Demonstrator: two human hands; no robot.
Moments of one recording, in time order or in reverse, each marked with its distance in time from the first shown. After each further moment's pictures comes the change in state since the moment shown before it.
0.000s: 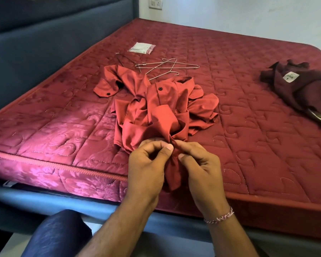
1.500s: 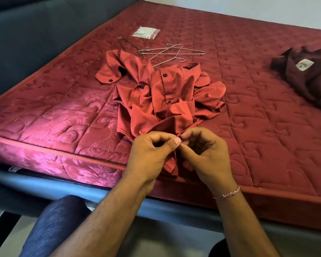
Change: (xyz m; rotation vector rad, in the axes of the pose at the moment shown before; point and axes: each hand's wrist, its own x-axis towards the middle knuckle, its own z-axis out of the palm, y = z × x) left_hand 0.010 -0.003 -0.012 0.070 -0.164 -0.113; right_hand 0.017 0.025 -0.019 -0.039 -0.158 -0.033
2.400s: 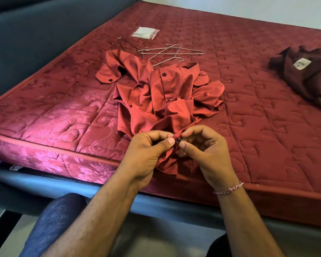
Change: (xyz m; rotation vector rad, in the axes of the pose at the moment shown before) left_hand -0.001 0.001 -0.013 -0.103 -0.128 -0.106; right_hand -0.002 -0.003 -0.005 0.185 -0.057 0.054
